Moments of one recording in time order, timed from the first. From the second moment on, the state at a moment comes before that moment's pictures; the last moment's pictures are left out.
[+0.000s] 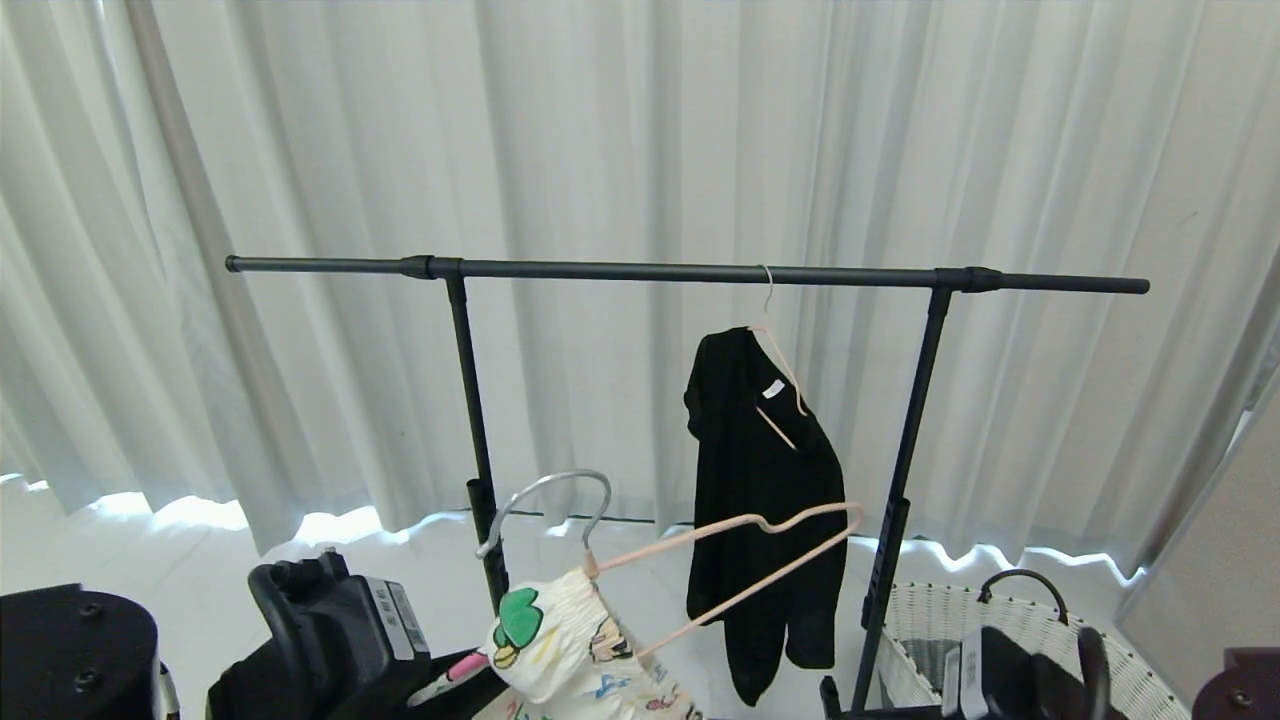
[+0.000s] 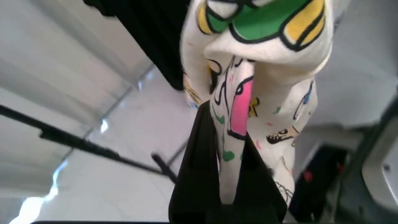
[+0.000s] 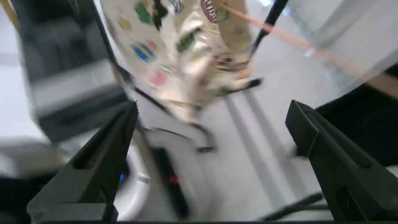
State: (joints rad) left arm -0.78 1.22 -0.27 -0.54 -0.01 0.31; right arm 1.21 1.42 -0.35 -0.62 0.00 0.31
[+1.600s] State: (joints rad) left arm -0.67 1.22 -0.22 -0.61 0.00 0.31; right arm 0.88 1.86 -0.56 -0.66 -0.49 0.34
